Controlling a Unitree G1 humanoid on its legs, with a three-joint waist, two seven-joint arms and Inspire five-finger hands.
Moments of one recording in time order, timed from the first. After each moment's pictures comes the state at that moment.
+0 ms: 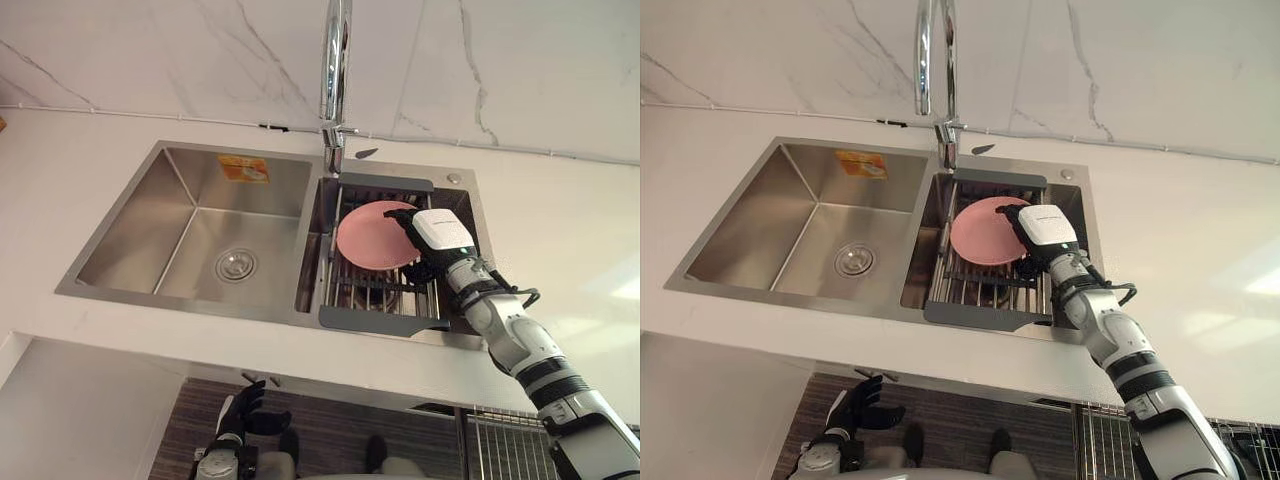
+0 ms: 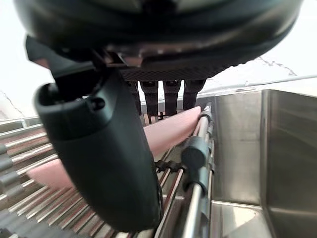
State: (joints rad) left arm 0.08 0.11 -0.03 0.95 -0.02 -0.18 0.04; right arm -0.40 -0.59 0.32 0.34 -0.78 -0.12 -0.13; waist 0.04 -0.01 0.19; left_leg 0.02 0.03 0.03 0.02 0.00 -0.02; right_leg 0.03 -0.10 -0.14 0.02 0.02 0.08
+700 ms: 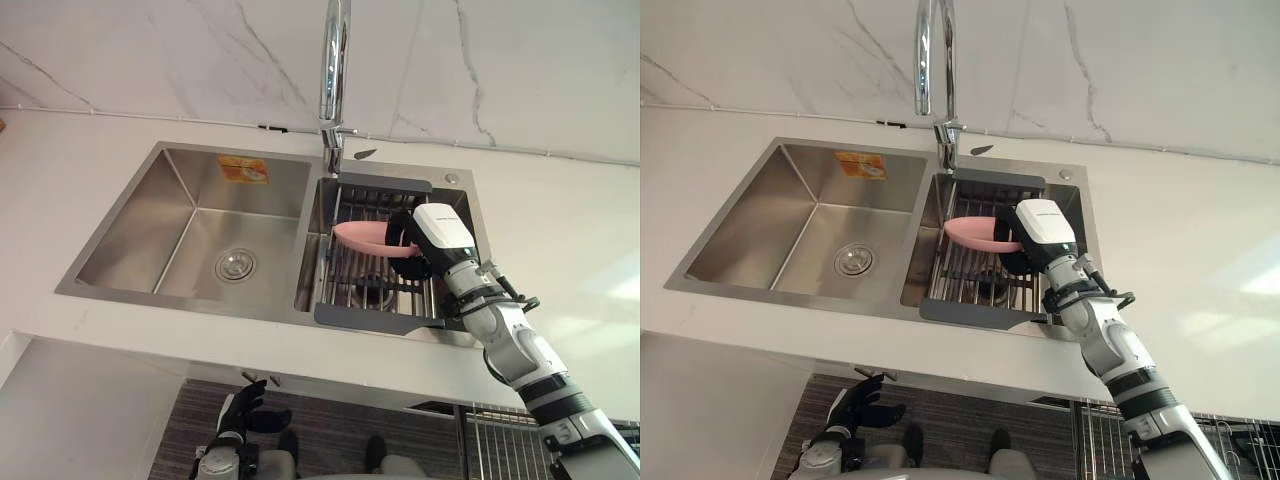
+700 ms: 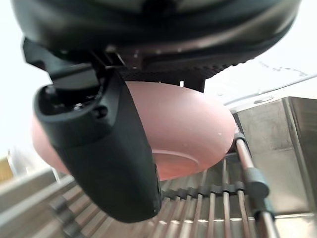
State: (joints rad) left arm 0.07 0.11 -0.03 0.95 -0.02 -0.17 0.05; right arm -0.25 -0.54 0.22 0.10 -0.61 -0.14 -0.14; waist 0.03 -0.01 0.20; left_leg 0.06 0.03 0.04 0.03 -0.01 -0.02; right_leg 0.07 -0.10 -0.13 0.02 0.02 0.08
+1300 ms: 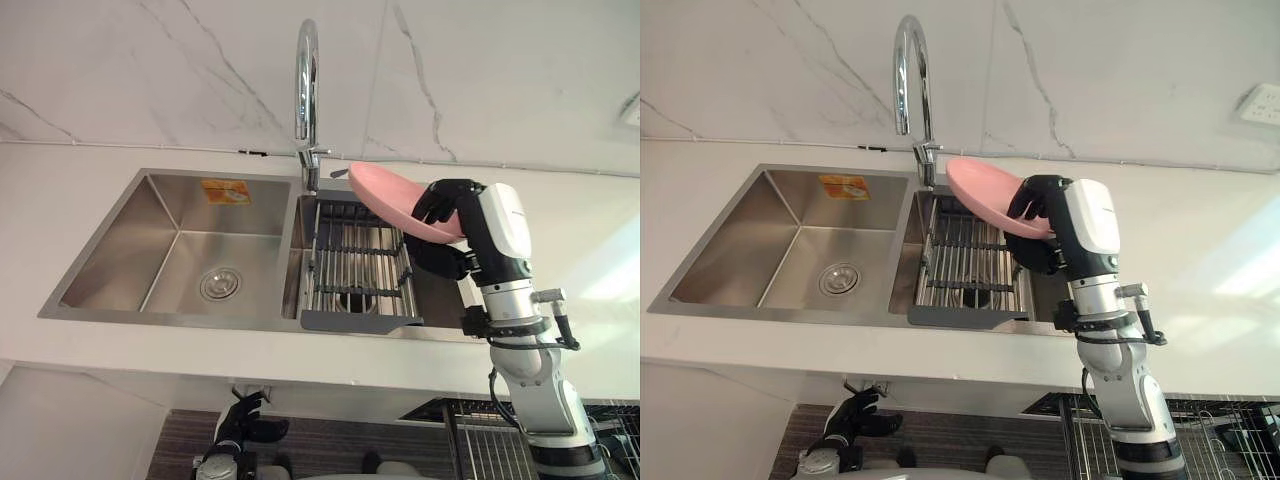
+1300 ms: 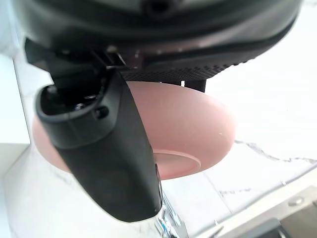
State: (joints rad) left arm 0.07 0.10 0.00 1.00 -0.01 -0.15 0.05; right arm 0.04 -0.35 -0.04 -0.38 -0.53 -0.20 -0.17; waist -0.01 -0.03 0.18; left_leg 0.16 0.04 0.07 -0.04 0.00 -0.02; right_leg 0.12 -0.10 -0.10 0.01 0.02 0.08
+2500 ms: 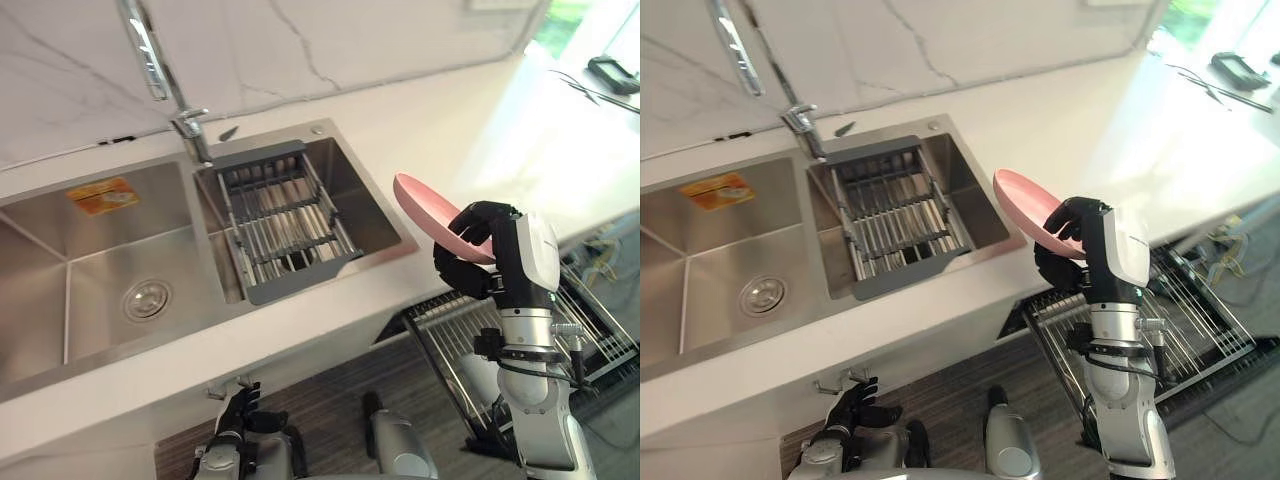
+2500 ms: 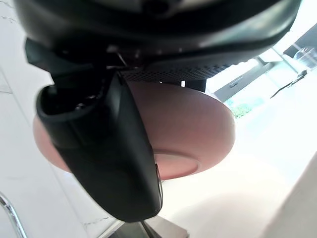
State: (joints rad) left arm 0.02 0.11 -0.02 1.03 -0.02 -0.15 0.09; right arm 0.16 -0.27 -0.09 -0.39 -0.62 -0.13 -0.23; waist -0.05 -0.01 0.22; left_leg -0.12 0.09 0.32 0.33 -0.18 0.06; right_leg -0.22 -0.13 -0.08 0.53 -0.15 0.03
